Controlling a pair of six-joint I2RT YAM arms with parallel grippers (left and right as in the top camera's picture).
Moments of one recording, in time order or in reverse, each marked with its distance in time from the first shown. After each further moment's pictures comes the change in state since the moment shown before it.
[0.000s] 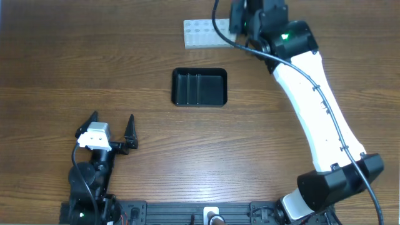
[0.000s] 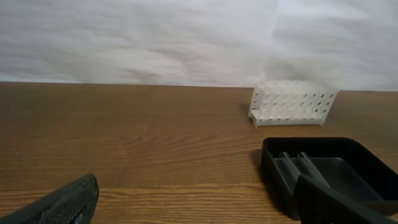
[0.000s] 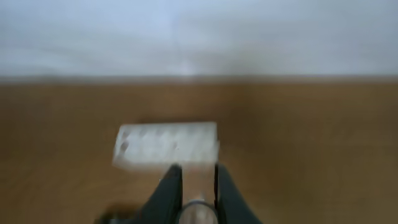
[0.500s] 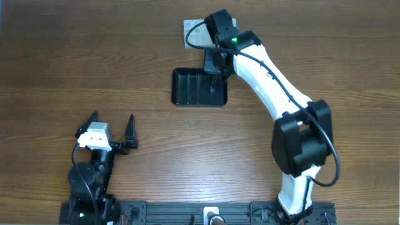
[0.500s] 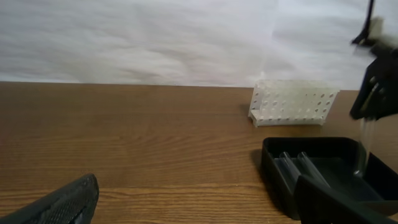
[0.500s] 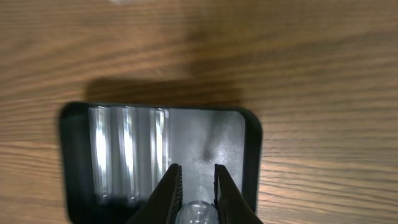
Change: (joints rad) left arm 0.000 0.000 0.000 0.000 0.000 0.000; right arm 0.060 0.296 -0.138 -0.036 -0.162 0.196
